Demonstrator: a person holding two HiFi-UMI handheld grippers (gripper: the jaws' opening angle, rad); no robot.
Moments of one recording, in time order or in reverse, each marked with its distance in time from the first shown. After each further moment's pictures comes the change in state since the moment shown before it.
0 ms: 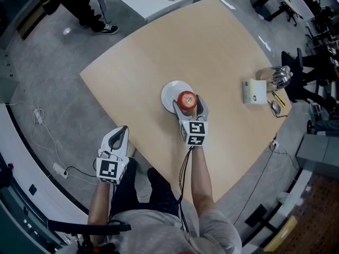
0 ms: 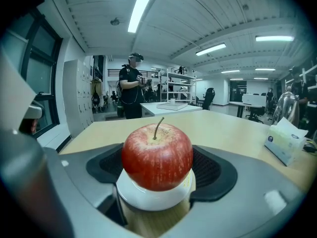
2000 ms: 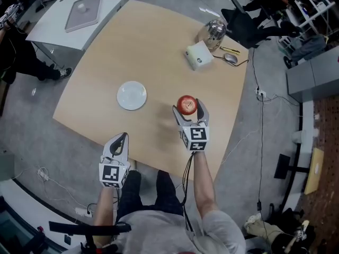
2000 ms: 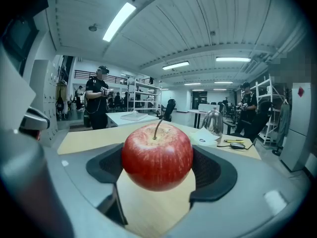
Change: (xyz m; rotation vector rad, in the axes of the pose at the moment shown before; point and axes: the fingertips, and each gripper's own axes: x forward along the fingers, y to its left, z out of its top) left arm 0.007 -0.138 0.051 0.128 -0.023 -0.391; right arm -0.222 -0.104 0.003 0.115 -0.106 -0.402
